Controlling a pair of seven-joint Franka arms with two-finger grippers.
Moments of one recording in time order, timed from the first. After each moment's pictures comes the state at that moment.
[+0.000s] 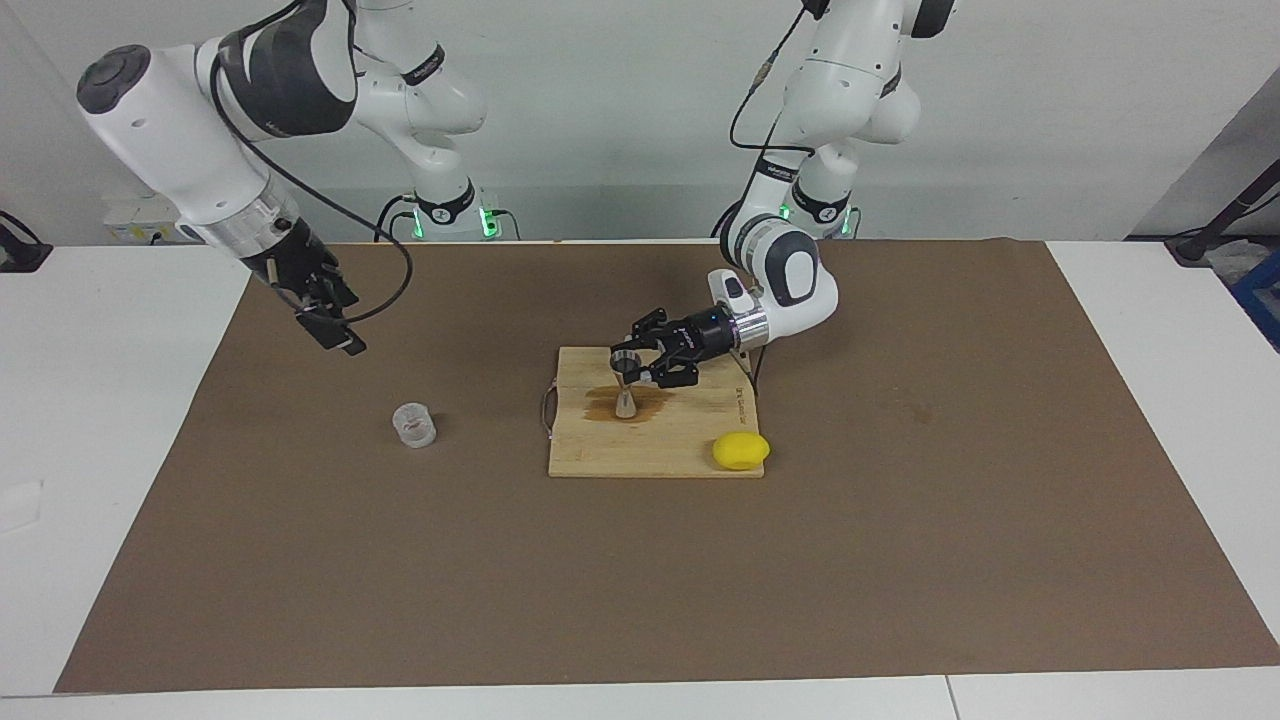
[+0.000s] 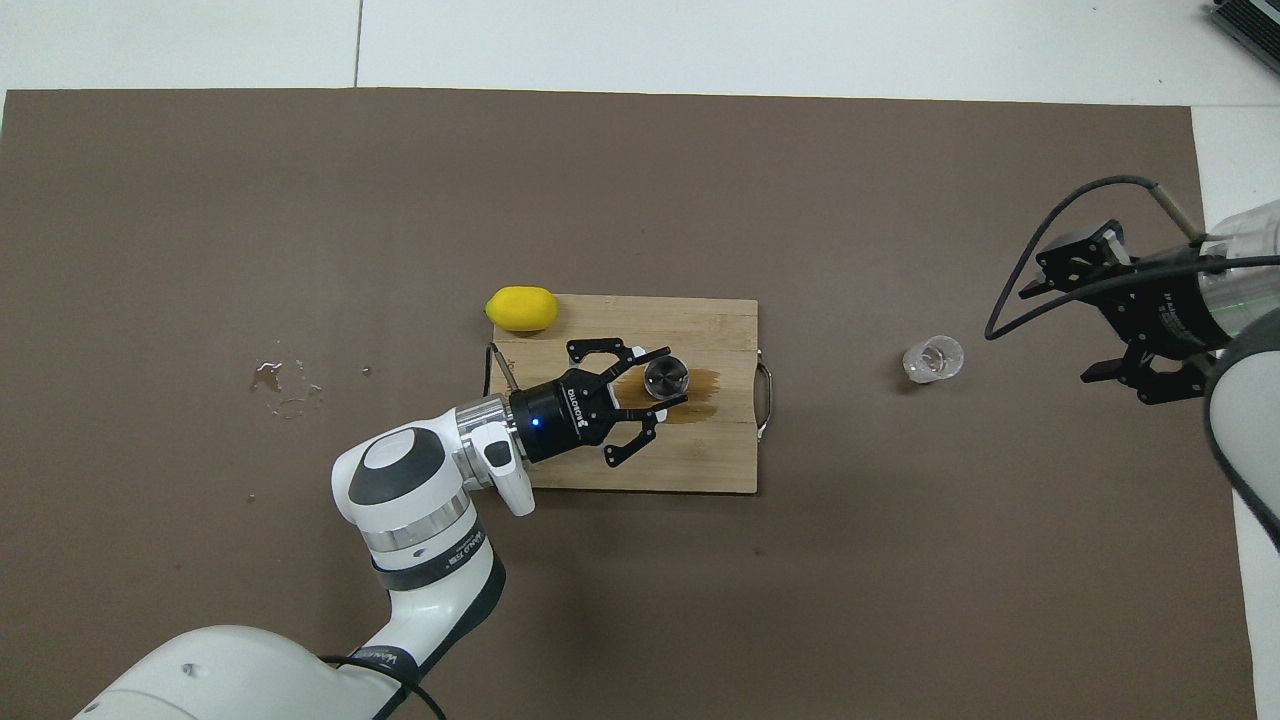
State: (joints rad) left arm -0.55 0.28 0.00 -2.24 -2.26 2.05 2.72; right arm -0.15 0.01 0.05 -1.81 0.29 1.79 1.14
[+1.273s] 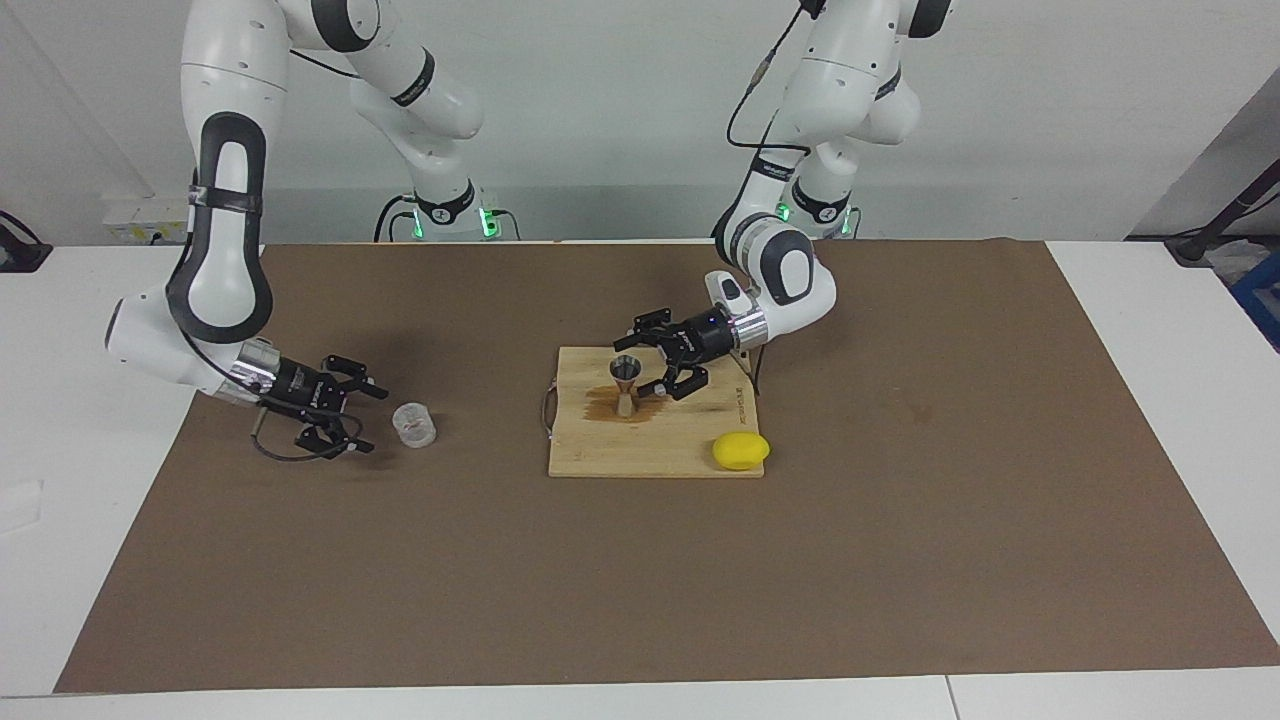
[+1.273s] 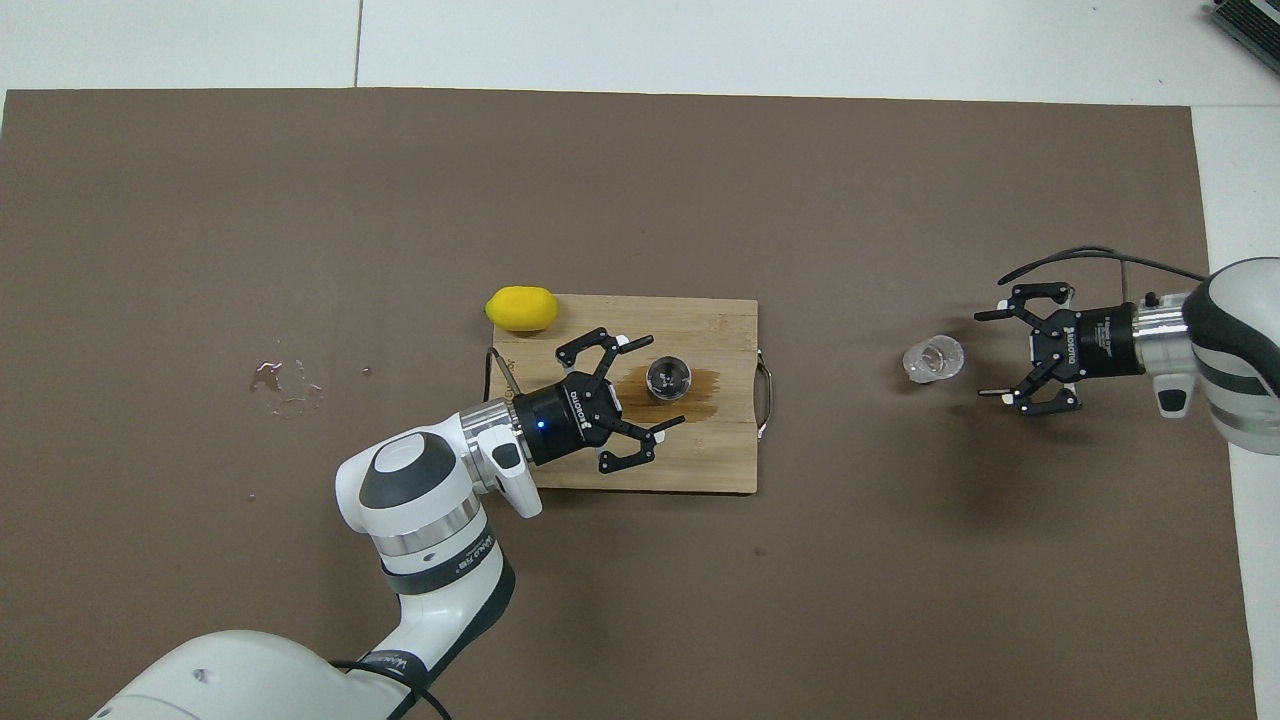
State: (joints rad) left arm -0.56 0.28 0.02 -2.23 -2.28 2.11 2.72; right arm -0.34 0.39 0.06 -1.95 0.79 1.96 0.87
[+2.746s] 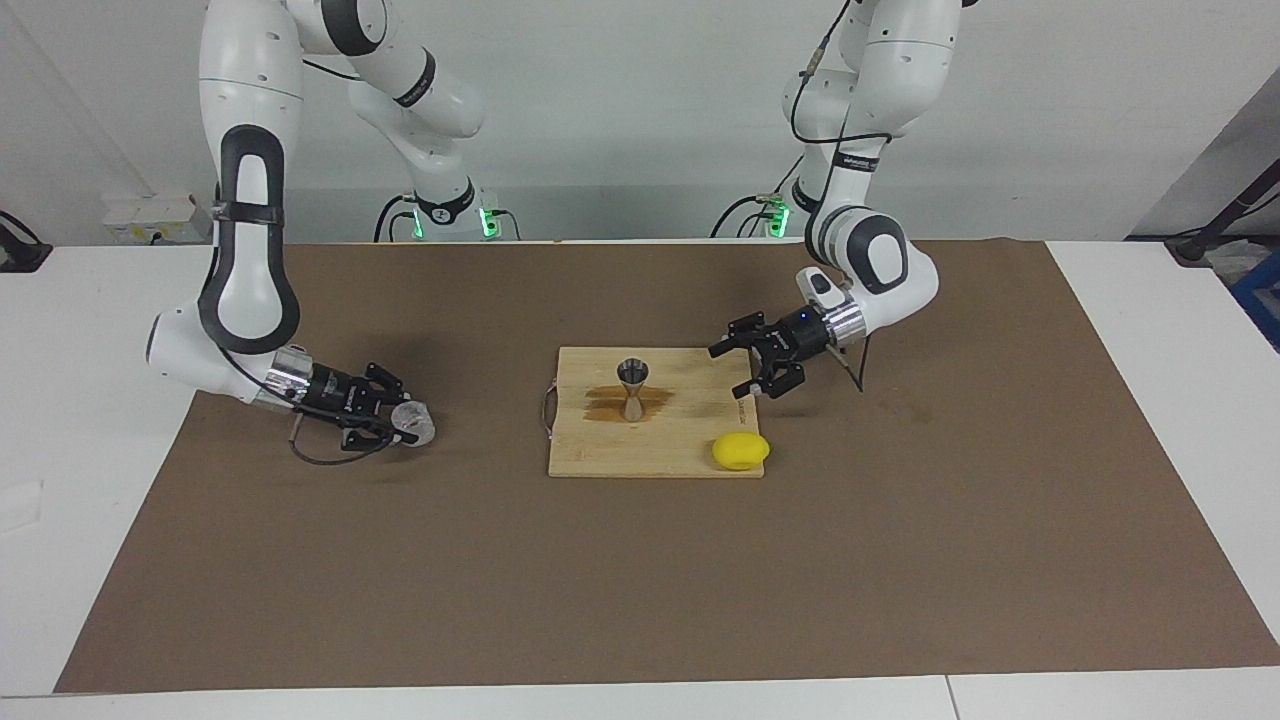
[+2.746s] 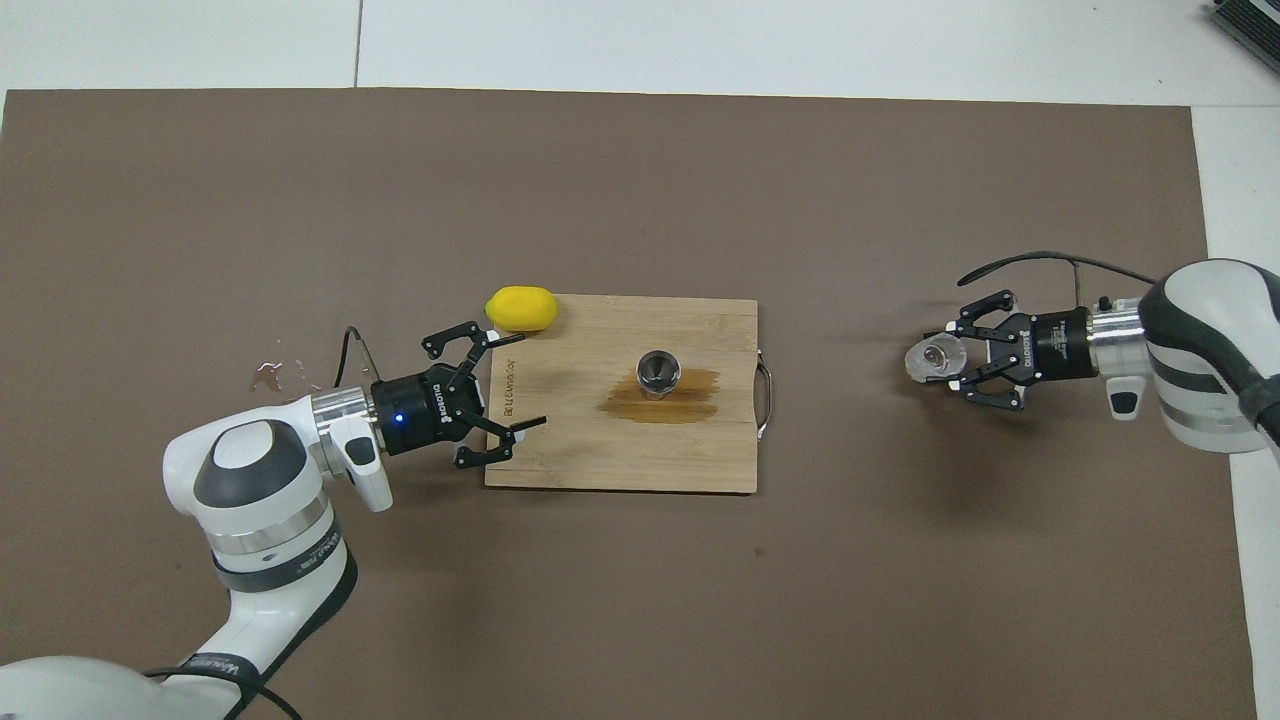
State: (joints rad) left arm -0.28 0.12 0.03 -2.36 -1.76 2.11 2.72; right arm -0.29 0.37 0.06 -1.99 0.87 1.96 0.86
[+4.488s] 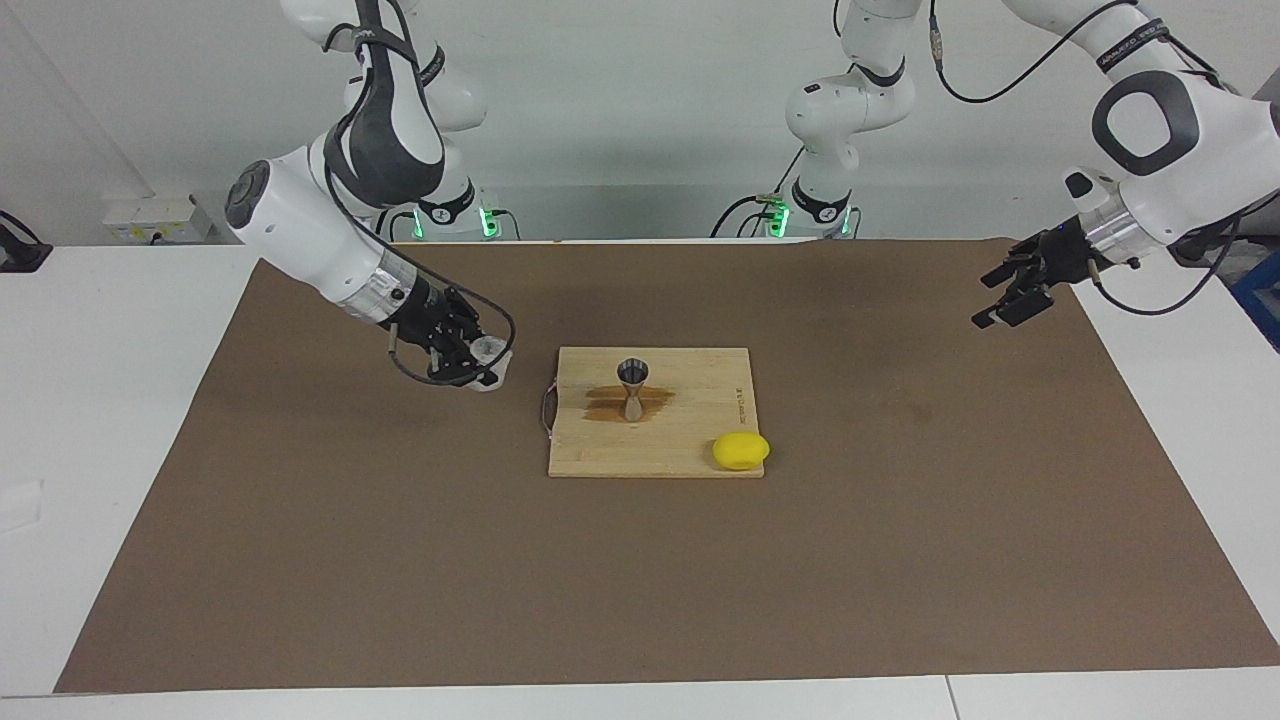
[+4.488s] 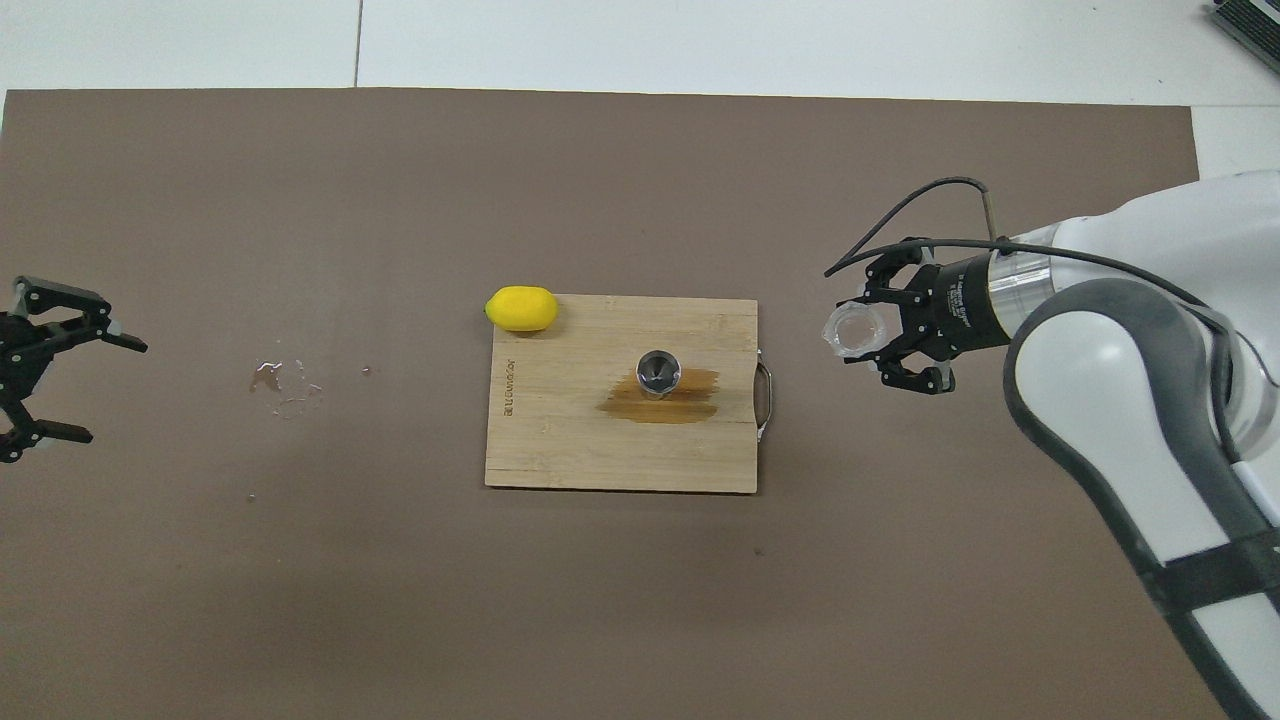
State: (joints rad) left arm 0.20 0.03 0.01 -1.77 -0.32 1.56 2.39; right arm 0.09 0.09 0.06 -1.90 0.52 2.01 1.37
